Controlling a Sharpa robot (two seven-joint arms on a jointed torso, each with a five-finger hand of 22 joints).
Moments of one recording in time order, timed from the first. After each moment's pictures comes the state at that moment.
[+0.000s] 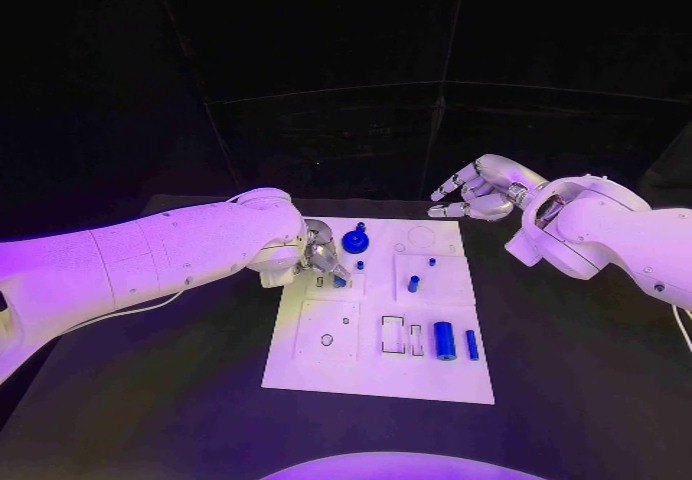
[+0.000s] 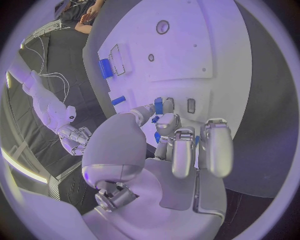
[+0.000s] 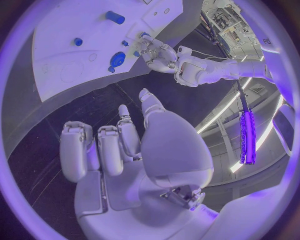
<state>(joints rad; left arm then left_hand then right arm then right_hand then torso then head) 1.32 -0.60 -0.14 1.31 -0.91 0.17 -0.57 1.15 -0.09 0.52 0.16 0.18 0.89 0.04 0.69 0.56 1.30 -0.03 1.14 1.06 1.47 -0.09 1.57 1.31 0.05 1.46 0.01 1.41 1.31 1.31 -0.85 -0.03 1.48 -1.01 -0.26 -0.04 1.30 -0.05 0.00 0.09 0.26 0.95 0.15 0.12 0.08 1.40 0.07 1.33 1.31 1.47 0.00 1.49 1.31 0.04 1.46 0.10 1.48 1.31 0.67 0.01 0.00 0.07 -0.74</state>
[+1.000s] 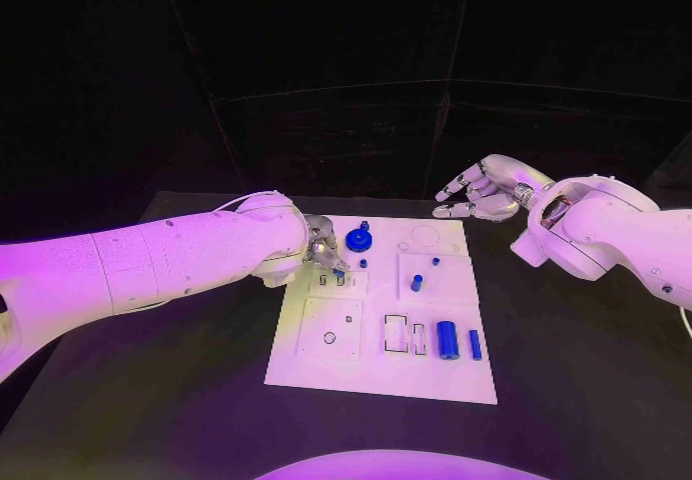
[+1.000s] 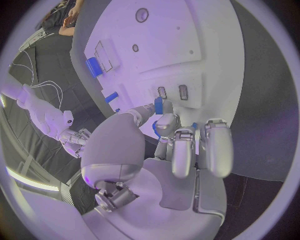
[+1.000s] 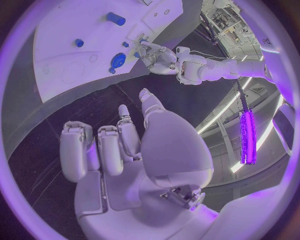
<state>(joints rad) 1.30 -0.62 -0.14 1.34 -1.06 0.06 -0.57 1.13 -0.11 0.56 0.13 0.17 0.89 0.04 0.70 0.57 1.30 -0.03 1.14 1.06 1.47 -0.09 1.57 1.31 0.05 1.46 0.01 1.41 1.31 1.31 -0.84 -0.03 1.48 -1.01 -0.25 -0.04 1.30 -0.05 -0.01 0.09 0.26 0.95 0.15 0.12 0.08 1.40 0.07 1.33 1.31 1.47 0.00 1.49 1.31 0.04 1.46 0.10 1.48 1.31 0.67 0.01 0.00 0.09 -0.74</state>
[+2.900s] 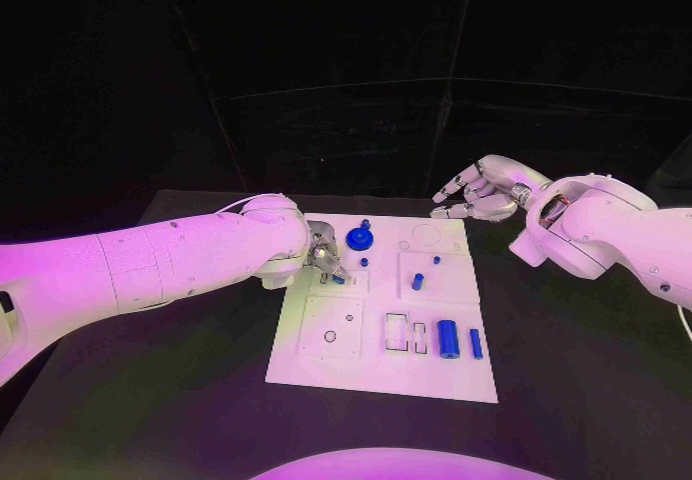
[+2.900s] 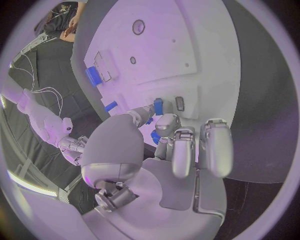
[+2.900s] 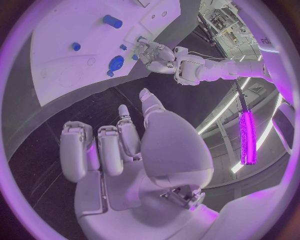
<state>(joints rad) 1.29 -0.61 -0.14 1.34 -1.07 0.13 -0.57 1.11 -0.10 0.58 0.11 0.16 0.88 0.04 0.71 0.58 1.31 -0.03 1.14 1.06 1.47 -0.09 1.57 1.31 0.05 1.46 0.01 1.41 1.31 1.31 -0.83 -0.03 1.47 -1.01 -0.23 -0.03 1.30 -0.05 -0.01 0.10 0.26 0.95 0.15 0.12 0.08 1.40 0.07 1.33 1.31 1.47 0.00 1.49 1.31 0.04 1.46 0.10 1.48 1.31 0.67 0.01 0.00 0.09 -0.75</state>
